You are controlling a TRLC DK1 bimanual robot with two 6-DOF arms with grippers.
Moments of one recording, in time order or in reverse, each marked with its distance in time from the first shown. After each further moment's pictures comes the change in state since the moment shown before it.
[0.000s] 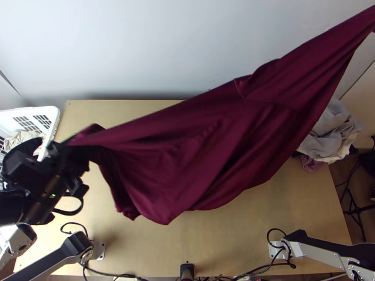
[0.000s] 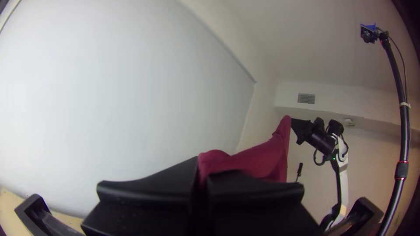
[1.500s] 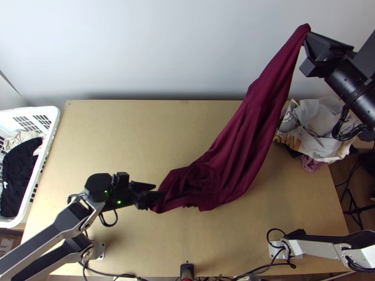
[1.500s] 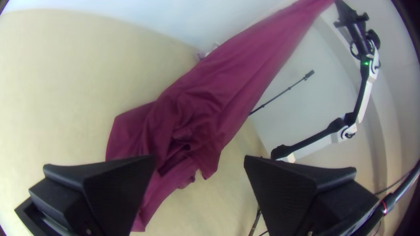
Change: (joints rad) left arm 0.090 0.192 -0.598 -0.023 0.567 -0.277; right arm -0.008 0.106 -0.146 -0.030 0.006 -0.043
